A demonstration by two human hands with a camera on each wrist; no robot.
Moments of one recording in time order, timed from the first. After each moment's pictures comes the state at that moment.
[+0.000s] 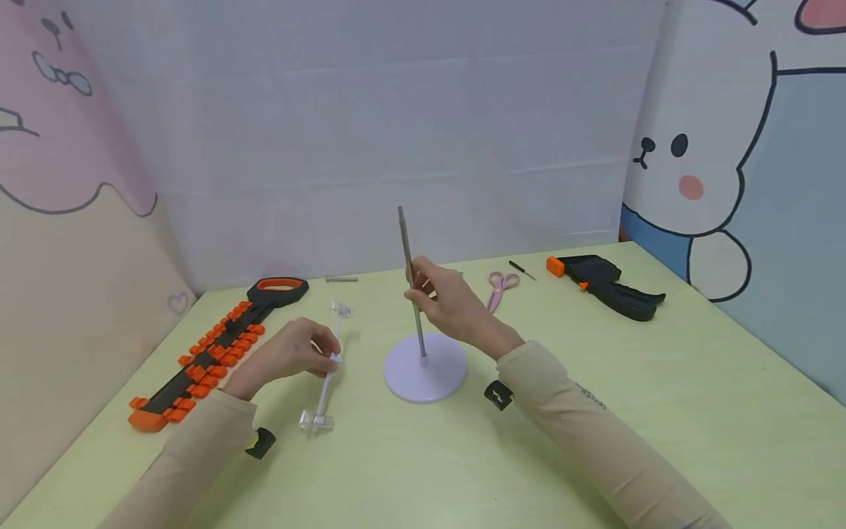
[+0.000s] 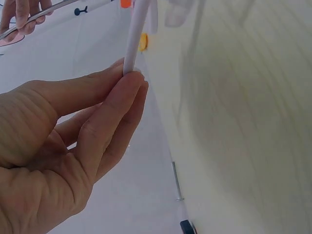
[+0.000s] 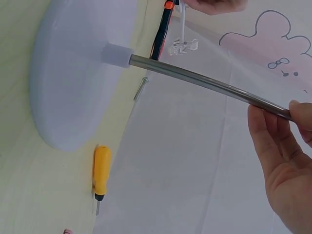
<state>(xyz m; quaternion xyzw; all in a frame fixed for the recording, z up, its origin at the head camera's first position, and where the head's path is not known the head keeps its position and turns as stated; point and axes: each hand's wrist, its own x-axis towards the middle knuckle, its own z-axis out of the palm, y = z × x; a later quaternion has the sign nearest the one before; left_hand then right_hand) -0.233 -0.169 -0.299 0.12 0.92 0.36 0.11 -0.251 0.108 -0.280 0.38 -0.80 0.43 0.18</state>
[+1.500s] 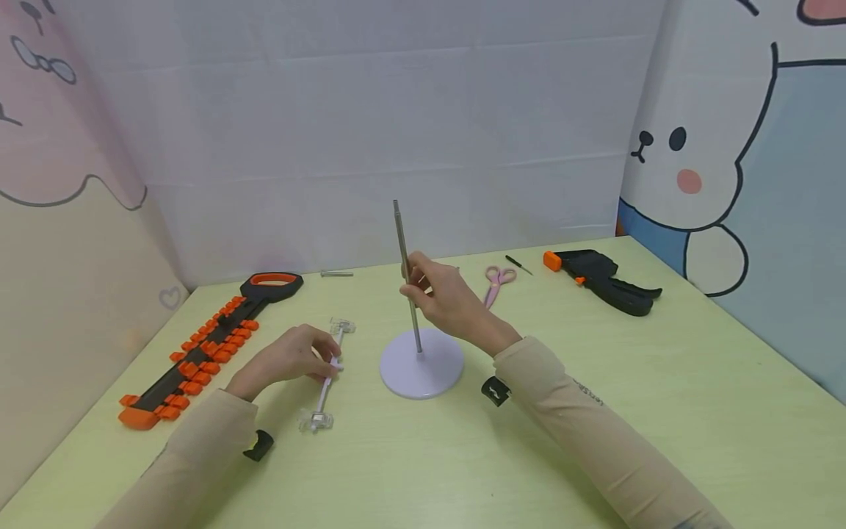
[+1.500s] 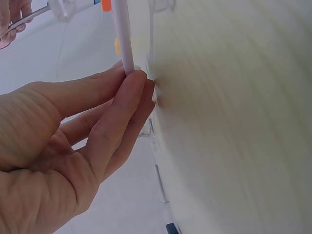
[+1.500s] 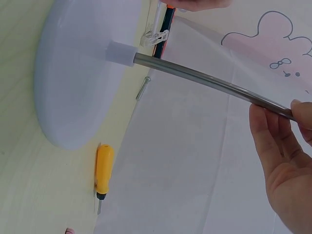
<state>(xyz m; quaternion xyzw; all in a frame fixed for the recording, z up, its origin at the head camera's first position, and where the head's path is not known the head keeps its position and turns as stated) -0.240 -0.165 -0.316 0.11 0.93 0.31 0.14 -0.252 0.110 -0.280 0.39 -0.80 0.42 0.18</state>
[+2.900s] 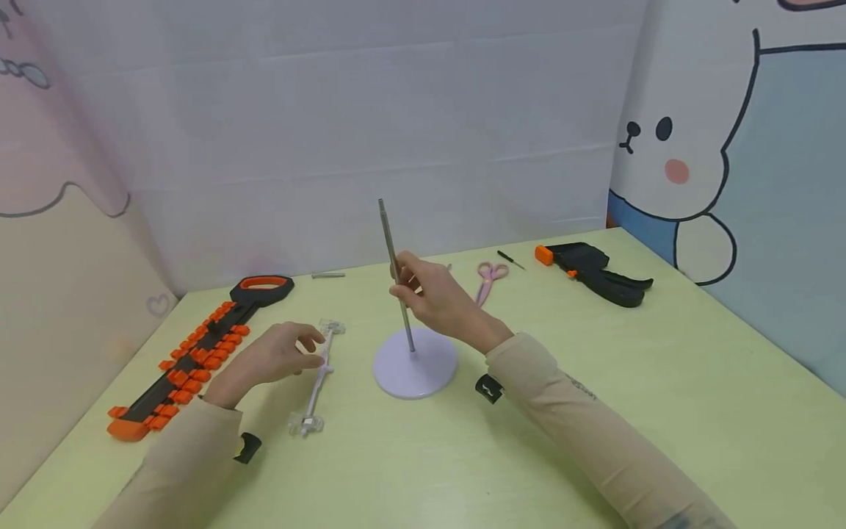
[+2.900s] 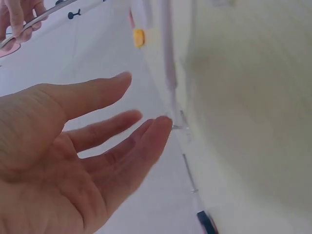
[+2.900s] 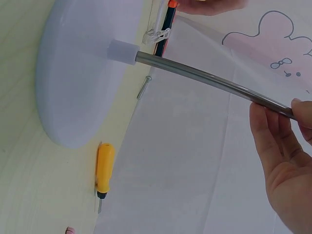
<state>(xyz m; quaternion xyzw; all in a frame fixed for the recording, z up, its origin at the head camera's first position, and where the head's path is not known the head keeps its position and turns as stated) -0.232 -0.169 -0.298 0.15 0.96 0.22 0.08 -0.252 0.109 -0.281 0.39 -0.78 0.45 0.16</state>
